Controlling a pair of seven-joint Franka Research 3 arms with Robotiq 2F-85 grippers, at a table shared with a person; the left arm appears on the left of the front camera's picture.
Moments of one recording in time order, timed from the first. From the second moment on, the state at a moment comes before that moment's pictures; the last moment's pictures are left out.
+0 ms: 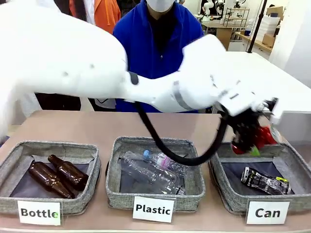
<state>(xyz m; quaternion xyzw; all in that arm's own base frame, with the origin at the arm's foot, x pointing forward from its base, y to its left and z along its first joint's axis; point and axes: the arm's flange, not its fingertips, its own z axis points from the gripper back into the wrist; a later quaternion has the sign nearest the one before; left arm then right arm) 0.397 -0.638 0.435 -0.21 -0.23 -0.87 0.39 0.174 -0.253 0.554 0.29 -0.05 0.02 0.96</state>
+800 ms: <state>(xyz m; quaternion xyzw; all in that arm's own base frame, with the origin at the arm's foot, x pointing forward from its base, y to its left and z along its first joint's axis) 0.384 -0.676 0.415 -0.20 -0.20 -0.89 0.37 0.176 -0.249 0.555 0.29 -0.05 0.03 0.96</state>
